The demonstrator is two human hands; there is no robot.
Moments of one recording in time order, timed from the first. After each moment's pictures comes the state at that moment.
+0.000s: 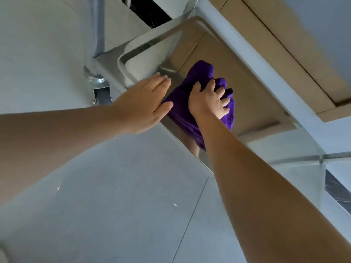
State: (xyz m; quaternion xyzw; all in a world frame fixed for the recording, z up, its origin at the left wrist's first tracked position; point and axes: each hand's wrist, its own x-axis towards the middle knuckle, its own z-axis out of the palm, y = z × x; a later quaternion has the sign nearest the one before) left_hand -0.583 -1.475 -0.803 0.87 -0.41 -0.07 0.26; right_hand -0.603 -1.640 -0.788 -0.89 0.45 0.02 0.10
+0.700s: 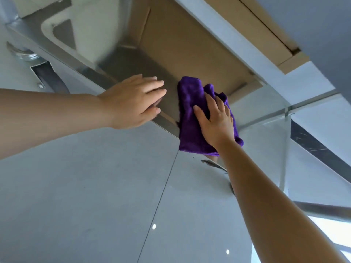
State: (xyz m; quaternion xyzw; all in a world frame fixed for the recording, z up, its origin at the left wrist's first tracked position) left_hand -0.656 -1.532 -0.798 0.78 -0.60 -0.03 0.17; right_hand -0.797 -1.733 -0.788 -0.94 0.32 0.00 0.10
